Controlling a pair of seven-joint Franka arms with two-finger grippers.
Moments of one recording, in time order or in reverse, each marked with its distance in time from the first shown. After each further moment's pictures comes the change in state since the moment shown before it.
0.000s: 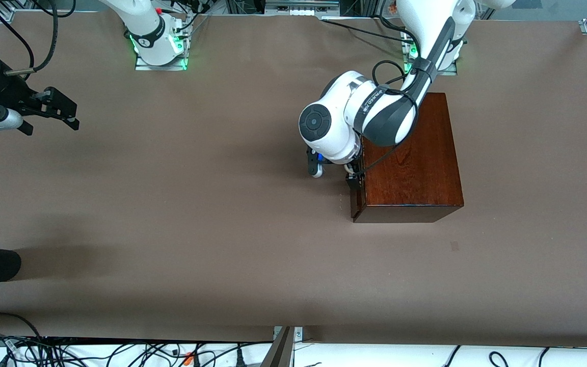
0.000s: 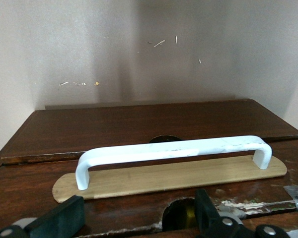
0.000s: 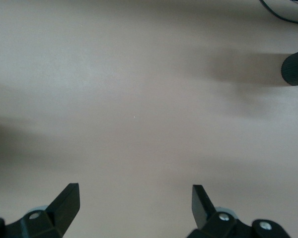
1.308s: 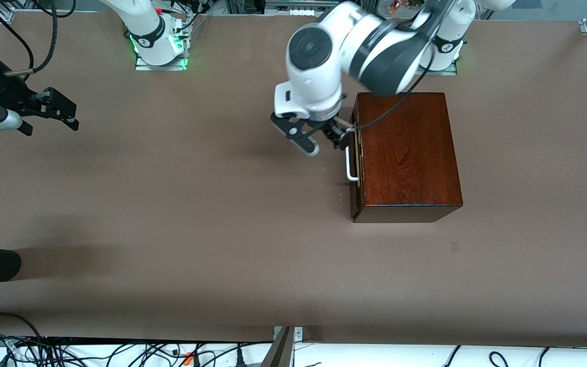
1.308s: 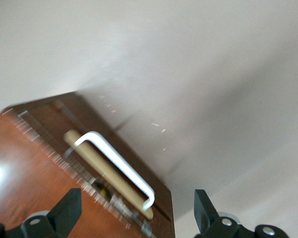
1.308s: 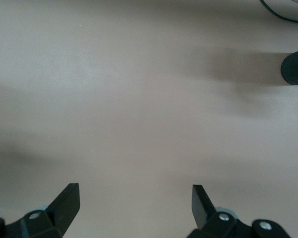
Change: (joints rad) left arm -0.081 -0.160 0.046 0.149 -0.212 -0.062 -0.911; right arm -0.001 0.002 -0.002 0.000 0.000 0.000 0.000
